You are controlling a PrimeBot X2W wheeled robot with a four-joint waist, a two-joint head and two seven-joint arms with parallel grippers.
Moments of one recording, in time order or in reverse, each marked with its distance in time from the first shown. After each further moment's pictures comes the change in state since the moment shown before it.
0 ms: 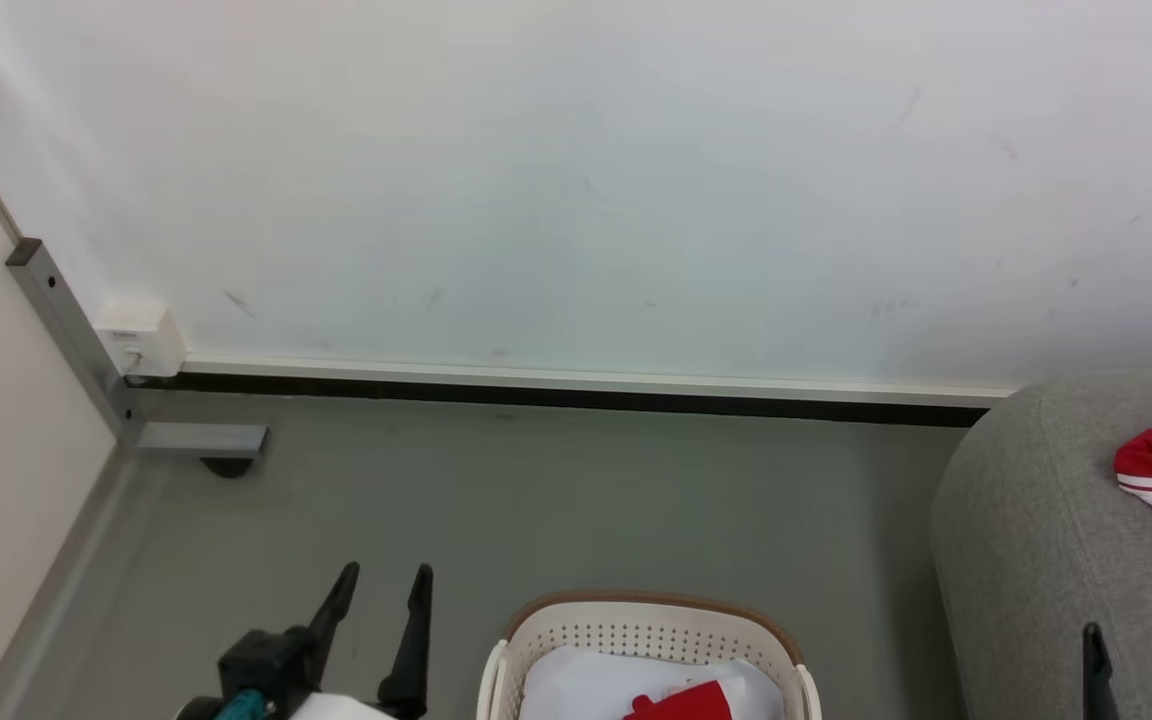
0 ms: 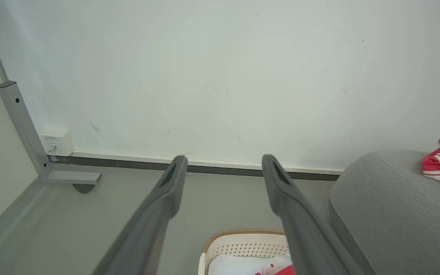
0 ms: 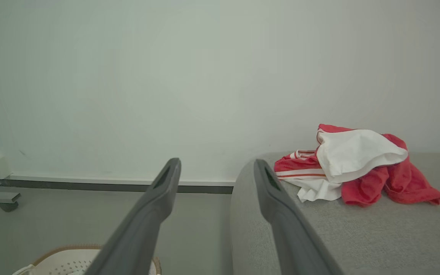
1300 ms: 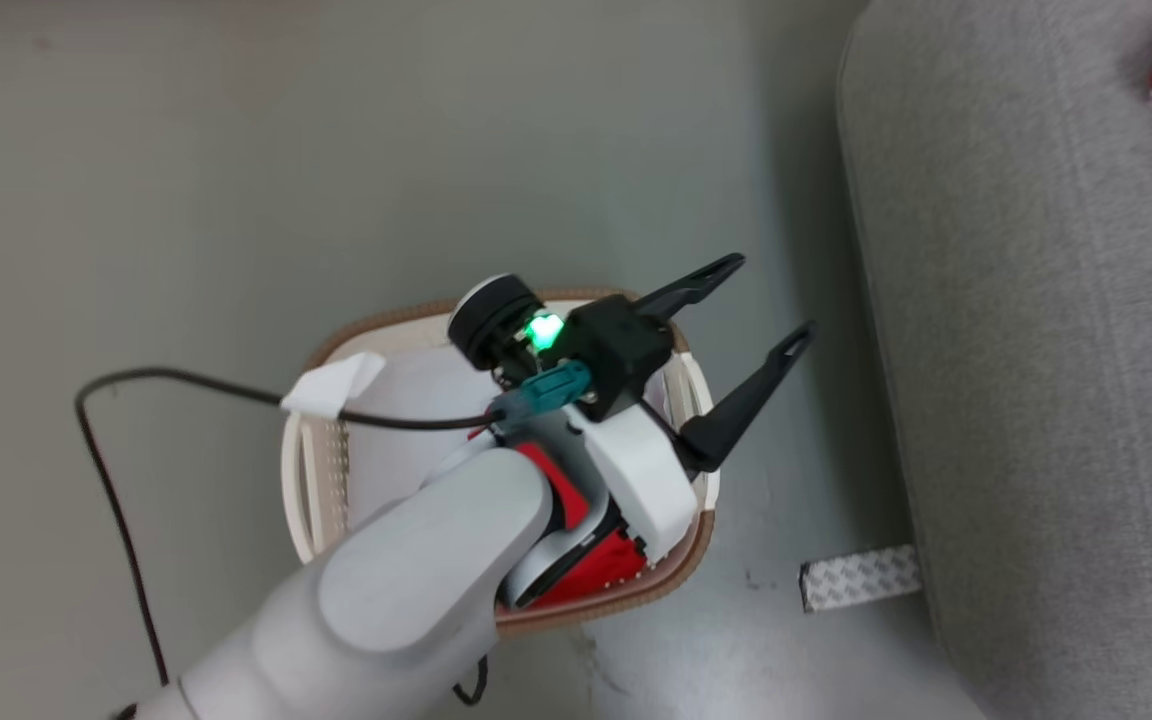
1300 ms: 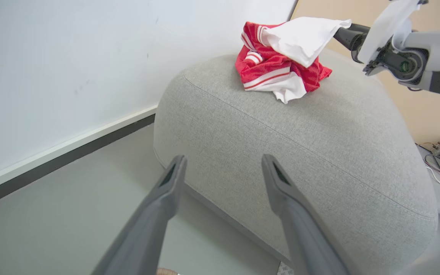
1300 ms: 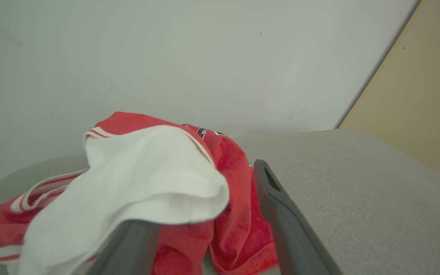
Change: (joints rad) left arm -0.787 -0.025 -0.551 -0.007 -0.071 -0.158 0.177; right arm -1.040 -0.320 -0.281 0.663 -0.119 0.000 -0.001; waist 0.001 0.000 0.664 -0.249
